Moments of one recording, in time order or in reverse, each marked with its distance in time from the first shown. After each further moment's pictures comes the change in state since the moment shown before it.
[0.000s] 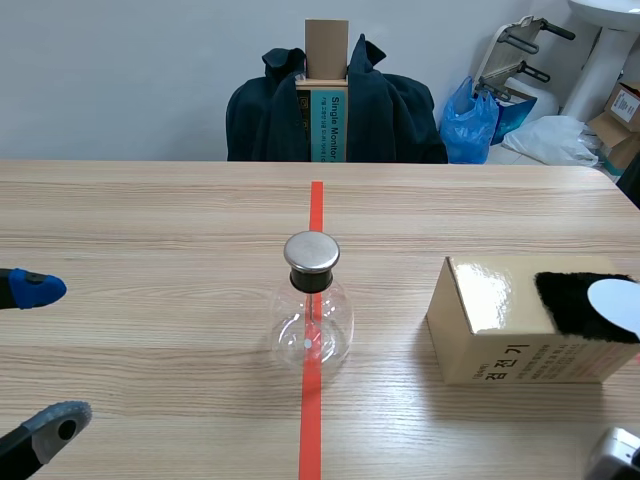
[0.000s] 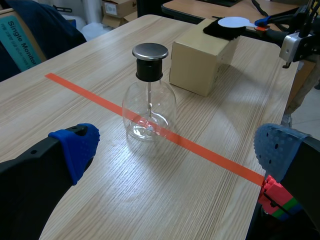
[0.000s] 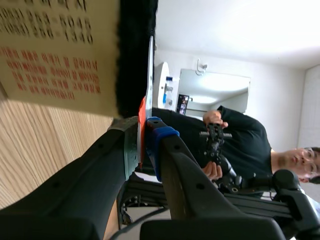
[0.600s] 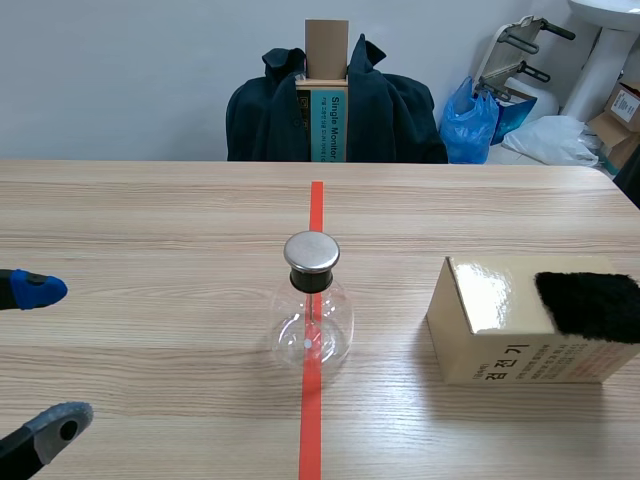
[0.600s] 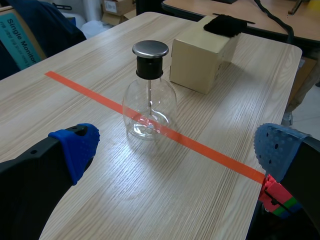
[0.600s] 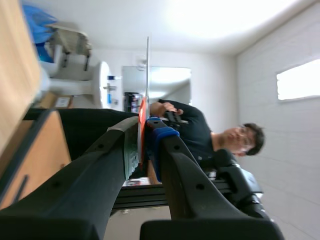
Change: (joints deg) left arm -0.3 0.0 0.0 0.0 0.1 0.0 1.4; right arm -7.5 5.5 3.4 21.4 10.2 0.1 -3.6
